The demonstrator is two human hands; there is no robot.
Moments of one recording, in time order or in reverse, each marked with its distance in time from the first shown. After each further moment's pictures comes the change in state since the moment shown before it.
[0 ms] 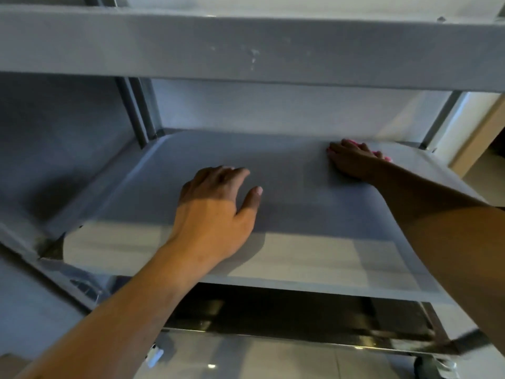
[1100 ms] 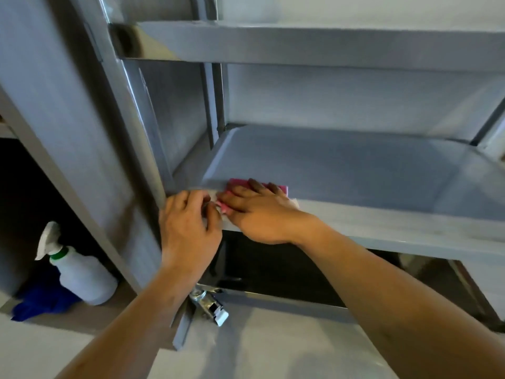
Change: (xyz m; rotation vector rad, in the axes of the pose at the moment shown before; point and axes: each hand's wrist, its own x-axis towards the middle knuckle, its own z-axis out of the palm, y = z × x) left_hand -0.113 -0.155 -0.032 -0.026 0.434 -0.190; right_hand -0.253 -0.263 0.073 0.007 -0.175 -0.795
